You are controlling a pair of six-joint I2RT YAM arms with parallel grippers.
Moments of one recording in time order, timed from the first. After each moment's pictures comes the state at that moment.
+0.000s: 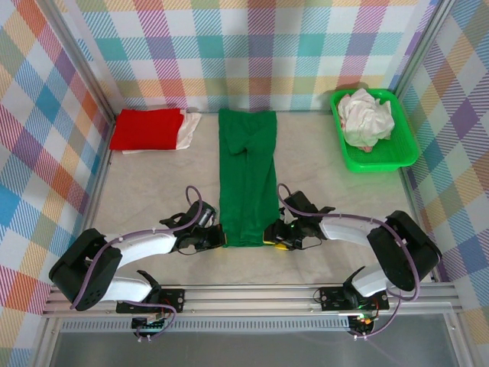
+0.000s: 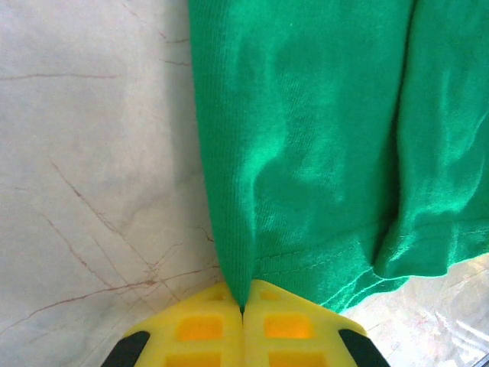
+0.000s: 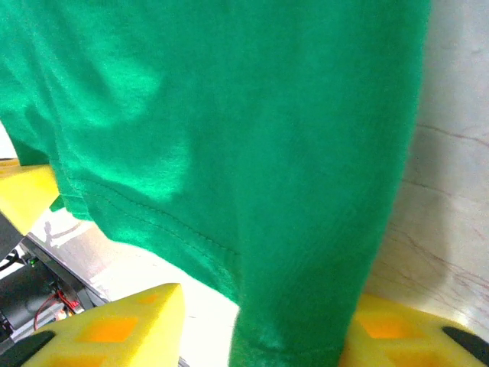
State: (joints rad) left arm -0.68 1.32 0.47 -0.19 0.25 -0.84; right arm 0.68 1.46 0.58 -0.24 -0.52 0.90
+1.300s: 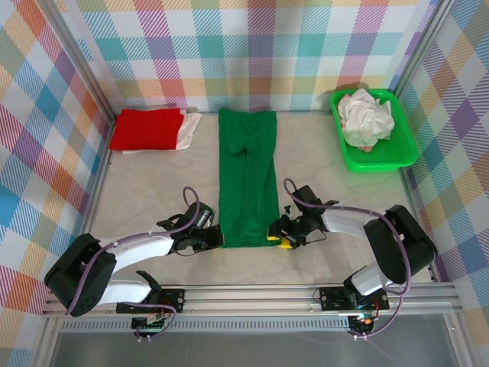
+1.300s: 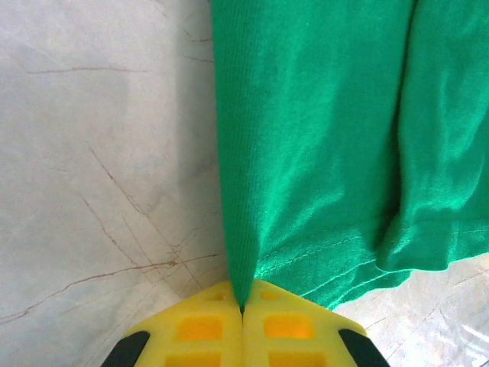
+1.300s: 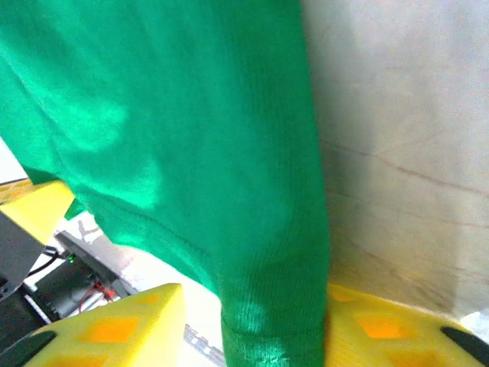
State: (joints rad) left arm -0.68 1.27 0.46 -0.22 0.22 -0.84; right arm 0.55 1.51 0.61 -0.32 -0.64 0.88
